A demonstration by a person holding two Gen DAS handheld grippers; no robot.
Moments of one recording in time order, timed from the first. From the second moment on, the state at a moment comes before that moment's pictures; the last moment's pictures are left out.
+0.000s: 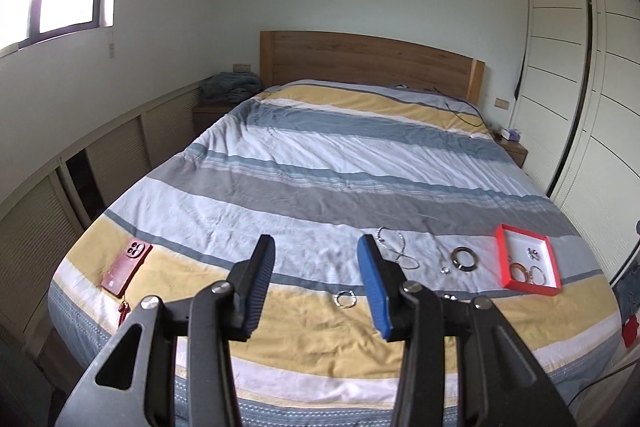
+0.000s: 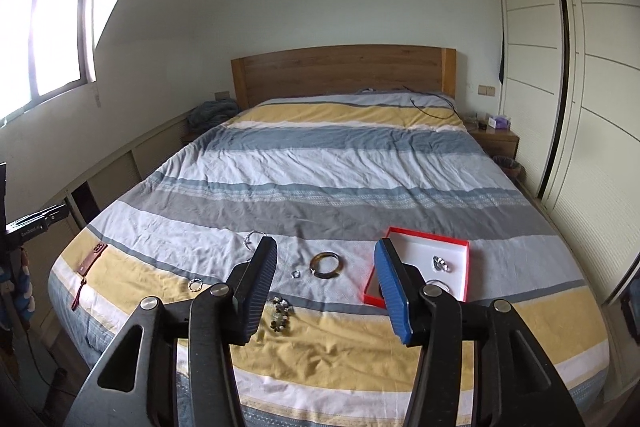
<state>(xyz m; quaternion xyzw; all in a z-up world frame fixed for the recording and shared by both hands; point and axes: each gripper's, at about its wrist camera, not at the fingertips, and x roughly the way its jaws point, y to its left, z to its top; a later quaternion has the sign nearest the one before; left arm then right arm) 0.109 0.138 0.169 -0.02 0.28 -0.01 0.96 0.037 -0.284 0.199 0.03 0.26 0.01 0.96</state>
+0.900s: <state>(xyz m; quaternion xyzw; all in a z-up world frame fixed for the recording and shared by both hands) 0.260 0.095 -0.079 -0.06 0.46 -0.04 0.89 0.247 -0.240 -0.041 0.05 0.45 0.08 0.89</state>
